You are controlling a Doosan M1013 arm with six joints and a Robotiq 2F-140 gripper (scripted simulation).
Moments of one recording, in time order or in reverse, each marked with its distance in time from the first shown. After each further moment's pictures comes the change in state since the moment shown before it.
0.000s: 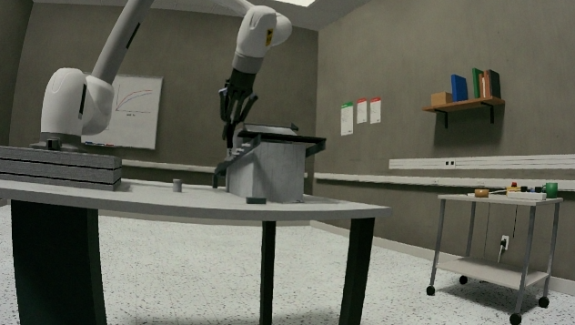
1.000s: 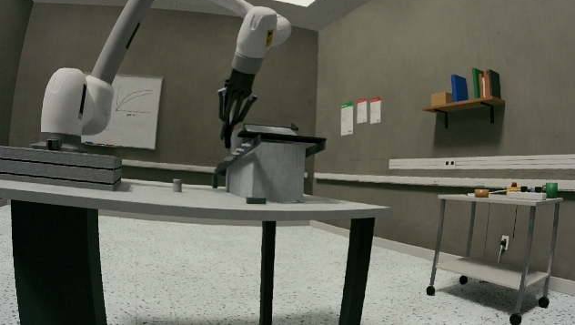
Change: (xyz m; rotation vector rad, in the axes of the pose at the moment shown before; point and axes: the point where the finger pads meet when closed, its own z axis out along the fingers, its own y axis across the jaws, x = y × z) arm 0.004 -0.004 0.003 0.019 0.000 0.013
